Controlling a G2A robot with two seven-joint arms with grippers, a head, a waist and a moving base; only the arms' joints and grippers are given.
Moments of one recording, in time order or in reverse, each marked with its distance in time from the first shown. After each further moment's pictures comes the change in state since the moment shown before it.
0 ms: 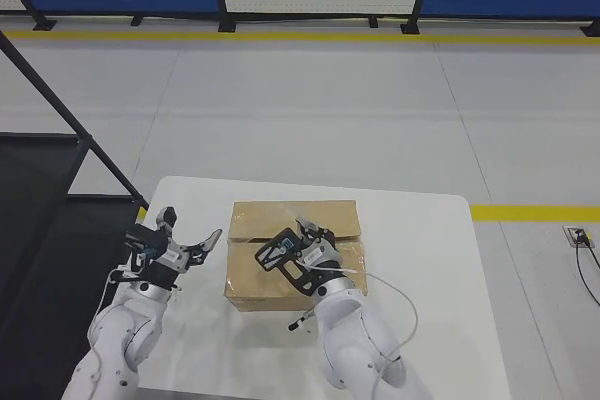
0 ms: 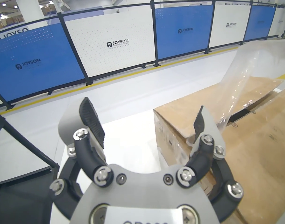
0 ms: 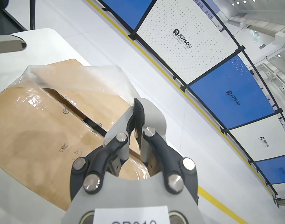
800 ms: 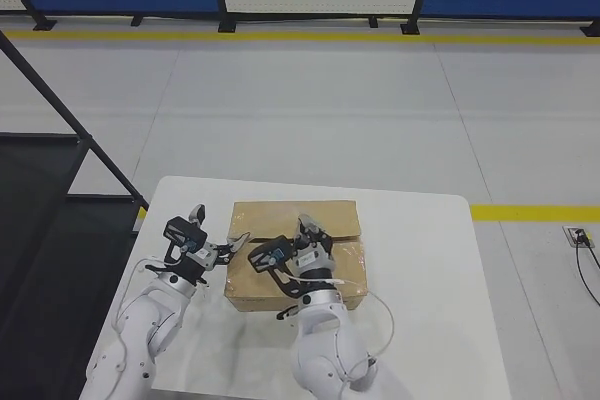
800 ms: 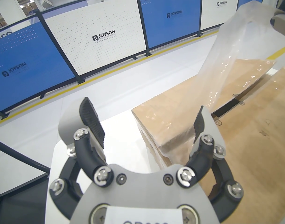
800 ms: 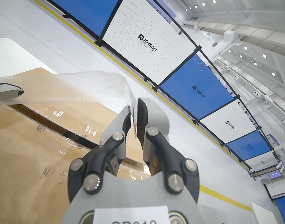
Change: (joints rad) left arm -0.085 -0.019 0.135 0.010 0.096 0.020 -0.107; right arm 0.035 -0.010 -0.120 0.164 -0.154 0.373 -0.063
